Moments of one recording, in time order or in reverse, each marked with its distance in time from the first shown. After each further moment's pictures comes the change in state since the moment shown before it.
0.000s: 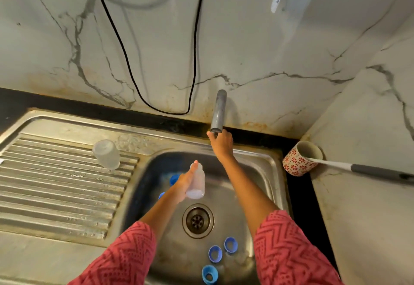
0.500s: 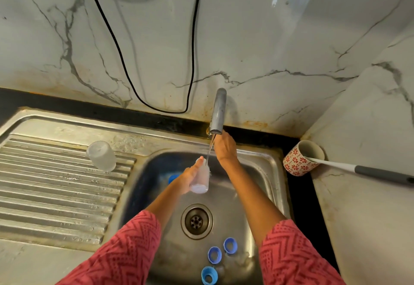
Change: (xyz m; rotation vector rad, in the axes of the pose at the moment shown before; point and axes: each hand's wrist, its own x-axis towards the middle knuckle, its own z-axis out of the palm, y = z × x) left_hand 0.023 0.015 0.011 0.065 -0.062 0.017; right_hand -0.007 0.004 -0.012 -0.110 -0.120 -0.097
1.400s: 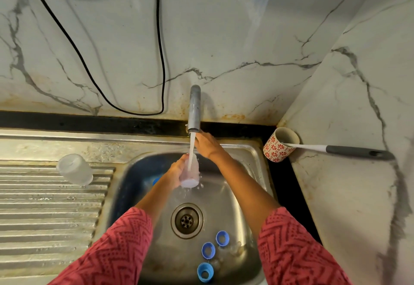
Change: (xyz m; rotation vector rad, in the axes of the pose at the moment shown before) left_hand 0.005 0.019 0.015 -0.087 -0.129 -0.010; right_hand 0.004 0.015 -0.005 -0.246 -0.218 -0.096
